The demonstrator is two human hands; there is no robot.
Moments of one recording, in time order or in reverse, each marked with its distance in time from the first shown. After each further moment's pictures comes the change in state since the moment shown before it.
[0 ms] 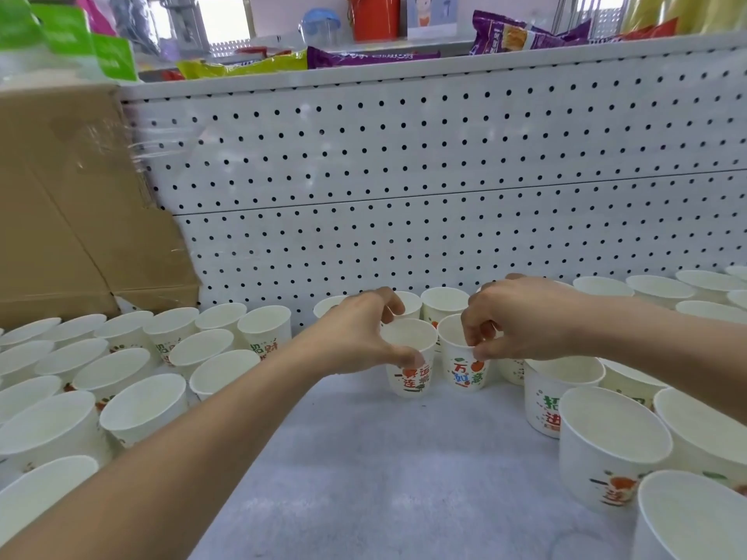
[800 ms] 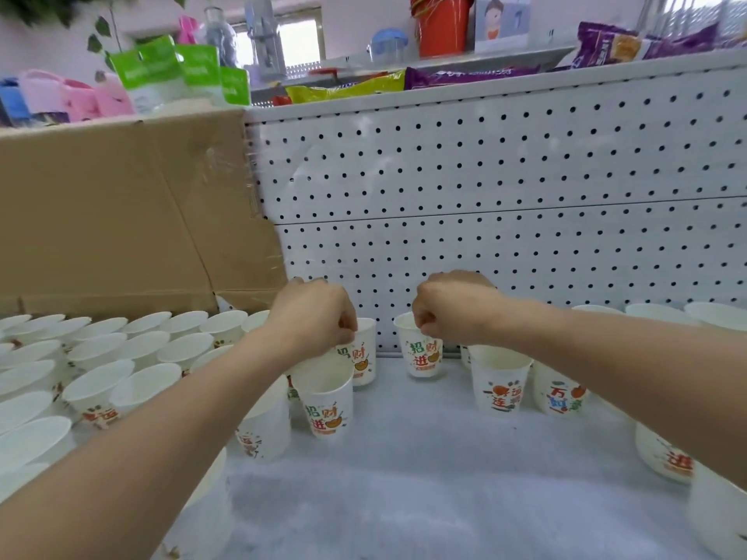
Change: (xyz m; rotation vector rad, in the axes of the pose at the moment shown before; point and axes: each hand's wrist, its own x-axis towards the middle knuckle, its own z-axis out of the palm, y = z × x) left_hand -0.043 -0.085 -0.088 0.697 0.182 -0.119; right_hand 0.134 -0.088 -0.002 -0.042 0.227 -0.046
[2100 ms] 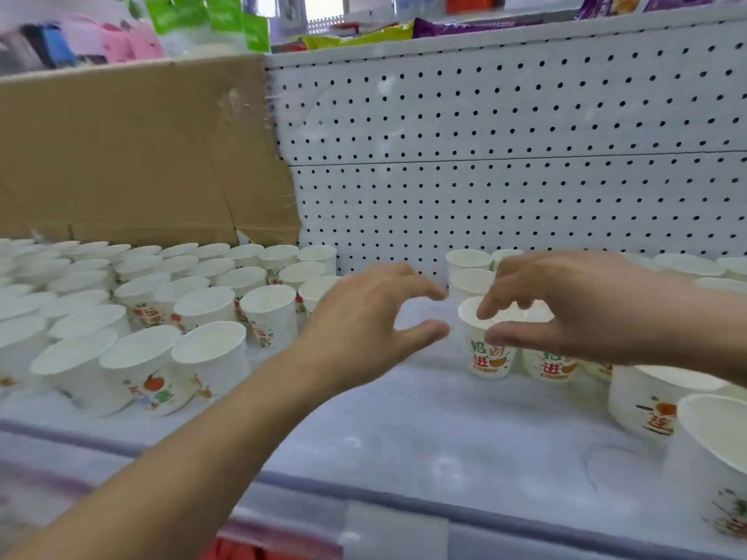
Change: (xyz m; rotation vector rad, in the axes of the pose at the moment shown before) left_hand -0.127 0.107 -0.024 -0.505 0.241 0.163; right_hand -0.182 -0.016 -0.085 0.182 -0.079 -0.053
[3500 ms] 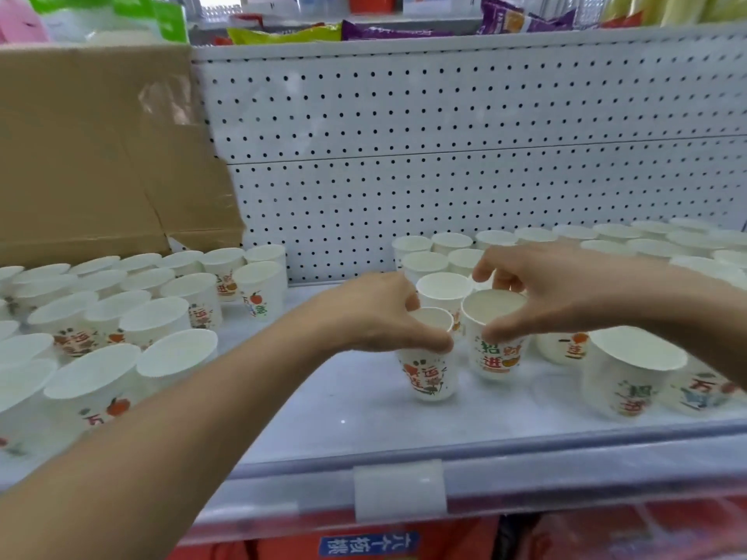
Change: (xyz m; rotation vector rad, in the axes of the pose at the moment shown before) left_hand 0.018 0.016 -0.007 -0.047 -0.528 -0.097; right_hand -0.031 -0.026 -0.006 0.150 -0.154 0.494
